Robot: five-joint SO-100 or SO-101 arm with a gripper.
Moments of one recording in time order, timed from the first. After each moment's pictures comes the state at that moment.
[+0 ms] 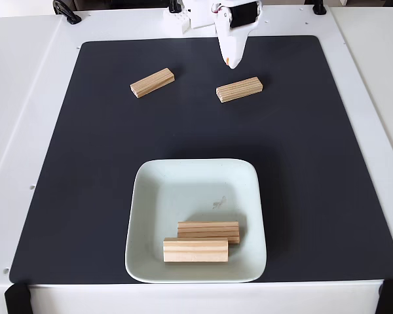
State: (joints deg) arm -26.2 116.6 127.0 68.6 -1.8
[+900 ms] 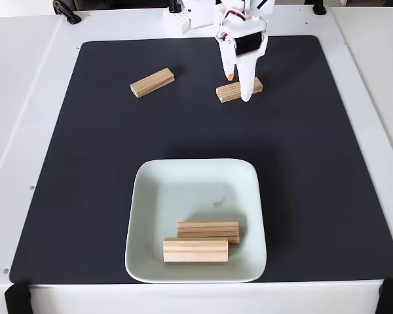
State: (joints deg) arm -26.9 99.1 118.2 67.0 -1.8
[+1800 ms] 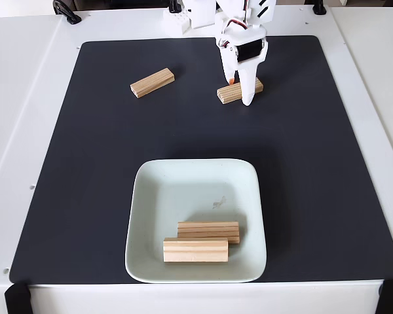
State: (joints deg) arm -28.0 98.1 123.1 62.8 -2.1
